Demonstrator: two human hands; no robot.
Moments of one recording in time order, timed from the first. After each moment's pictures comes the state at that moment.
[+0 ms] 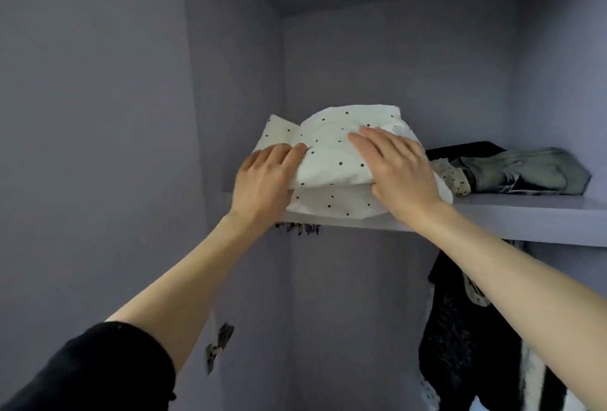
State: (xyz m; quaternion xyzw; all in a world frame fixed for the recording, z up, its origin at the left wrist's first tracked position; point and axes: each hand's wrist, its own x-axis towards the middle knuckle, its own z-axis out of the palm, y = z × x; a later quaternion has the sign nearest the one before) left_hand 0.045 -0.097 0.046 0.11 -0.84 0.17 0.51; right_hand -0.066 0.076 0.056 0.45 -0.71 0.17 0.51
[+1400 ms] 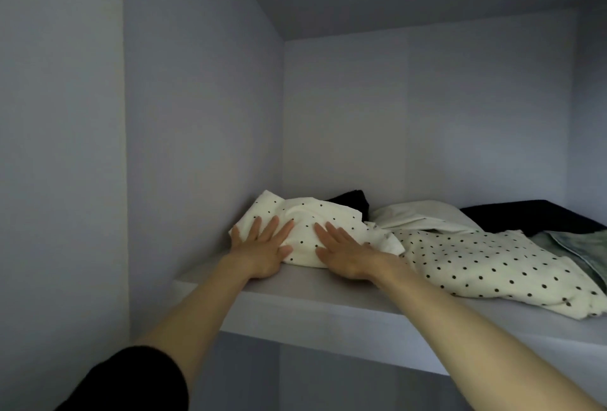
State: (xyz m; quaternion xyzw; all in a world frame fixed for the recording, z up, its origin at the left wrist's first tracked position) left_hand -0.159 -0.304 0.040 0.23 -0.97 0.03 0.10; right_hand -0.261 -0.144 0.050 0.47 -0.88 0.09 0.01
